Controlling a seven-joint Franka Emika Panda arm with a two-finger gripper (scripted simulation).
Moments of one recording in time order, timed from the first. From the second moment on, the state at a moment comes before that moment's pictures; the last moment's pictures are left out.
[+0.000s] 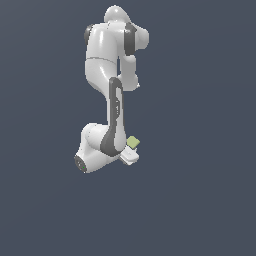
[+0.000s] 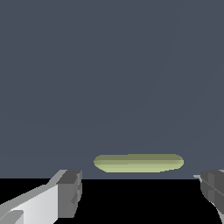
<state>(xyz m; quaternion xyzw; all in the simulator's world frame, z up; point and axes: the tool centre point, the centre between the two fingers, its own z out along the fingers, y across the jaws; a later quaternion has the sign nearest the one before) -0.055 0.002 0.022 -0.81 0.33 0.46 0.19</state>
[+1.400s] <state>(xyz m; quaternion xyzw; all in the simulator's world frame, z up) -0.071 0.014 0.012 -0.80 0.33 0.46 0.19</state>
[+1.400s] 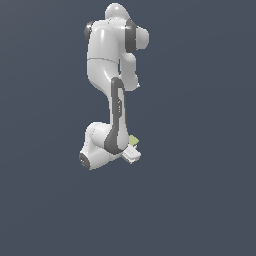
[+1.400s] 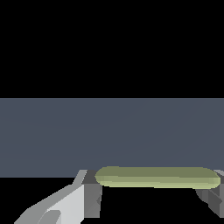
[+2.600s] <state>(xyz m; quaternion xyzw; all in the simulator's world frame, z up) -0.040 0.008 0.024 -0.85 0.26 0.39 0.23</state>
